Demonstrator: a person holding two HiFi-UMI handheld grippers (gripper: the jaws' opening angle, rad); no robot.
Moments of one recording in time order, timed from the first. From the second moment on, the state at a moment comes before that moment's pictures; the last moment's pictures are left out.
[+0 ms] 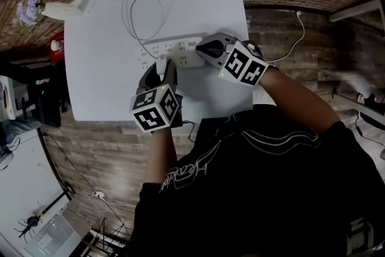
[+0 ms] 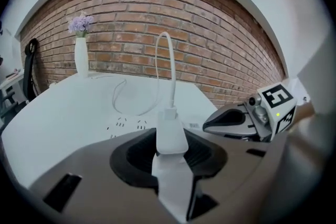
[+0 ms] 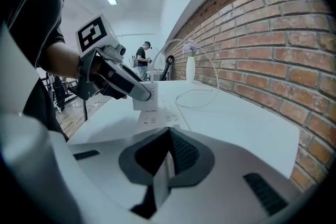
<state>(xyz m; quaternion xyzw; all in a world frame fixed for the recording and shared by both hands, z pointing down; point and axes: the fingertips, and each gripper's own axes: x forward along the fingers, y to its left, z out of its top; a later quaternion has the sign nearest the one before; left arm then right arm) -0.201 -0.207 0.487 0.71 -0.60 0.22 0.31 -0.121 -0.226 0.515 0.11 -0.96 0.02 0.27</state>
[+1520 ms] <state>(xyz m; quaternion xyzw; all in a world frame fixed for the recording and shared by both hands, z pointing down) -0.192 -0.172 0.393 0.75 -0.54 0.00 0.39 -0.103 -0.229 0.453 0.20 -0.96 0.15 0.15</state>
